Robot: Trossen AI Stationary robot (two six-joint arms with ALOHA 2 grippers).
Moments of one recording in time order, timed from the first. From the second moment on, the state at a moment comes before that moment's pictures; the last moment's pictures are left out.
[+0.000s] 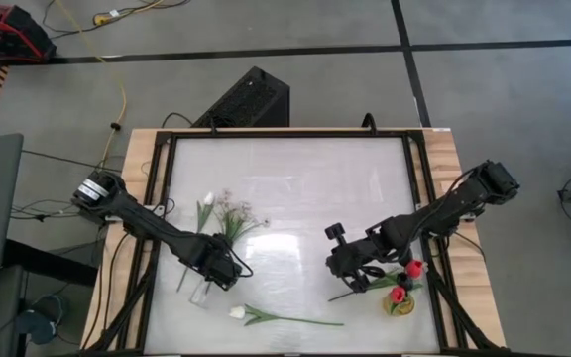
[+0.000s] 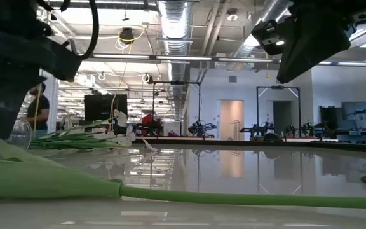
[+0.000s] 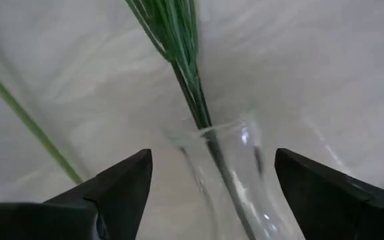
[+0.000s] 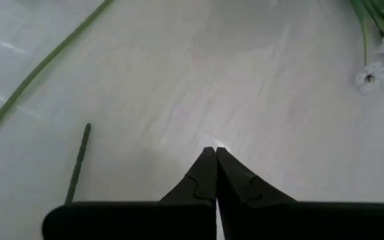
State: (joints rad) left arm -0.47 1.60 0.95 -0.86 -0.03 -1.39; right arm 0.43 1.48 0.96 -0.43 0.15 -0.11
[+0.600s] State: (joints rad) left arm -0.47 1.60 0.84 -0.69 -0.10 -1.44; right arm 0.42 1.48 0.96 -0.41 0.16 -0.11
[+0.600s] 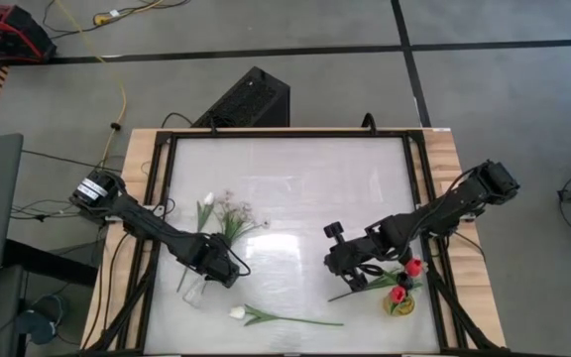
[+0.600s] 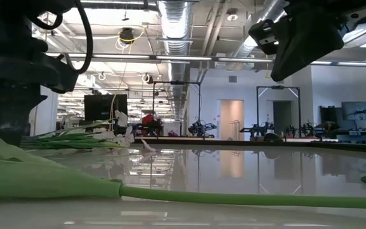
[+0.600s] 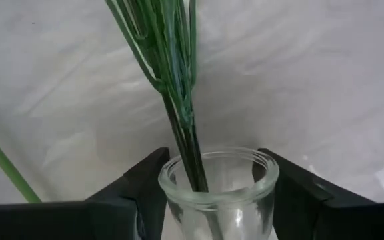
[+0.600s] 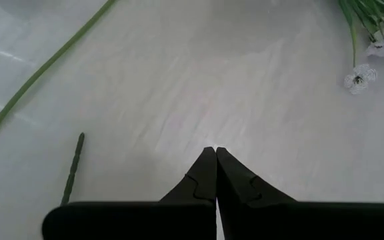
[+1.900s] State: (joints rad) left arm -0.60 1.28 0.97 -0.53 -1.58 -0.80; right arm 0.39 1.48 0.96 -0.40 0.16 -0.02
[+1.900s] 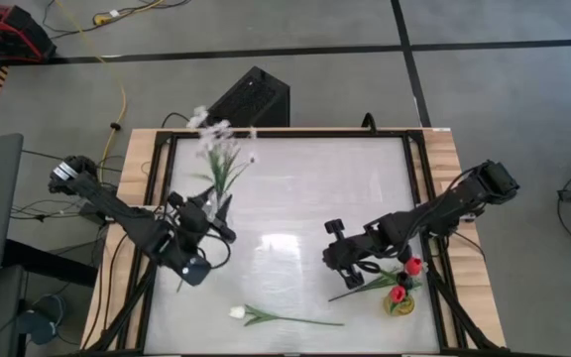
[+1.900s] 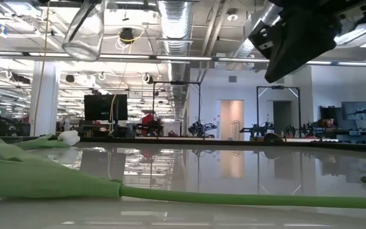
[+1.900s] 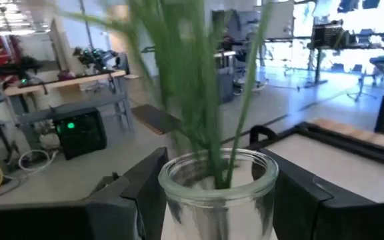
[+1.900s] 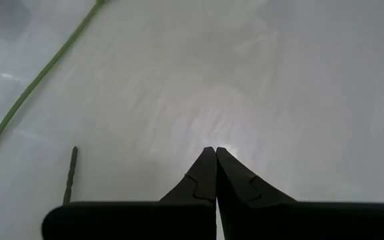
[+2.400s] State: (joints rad) left arm -0.60 1.37 0.91 -0.67 -1.58 -1.02; right arm 0.35 1.48 0.96 -0.36 0.16 0.00
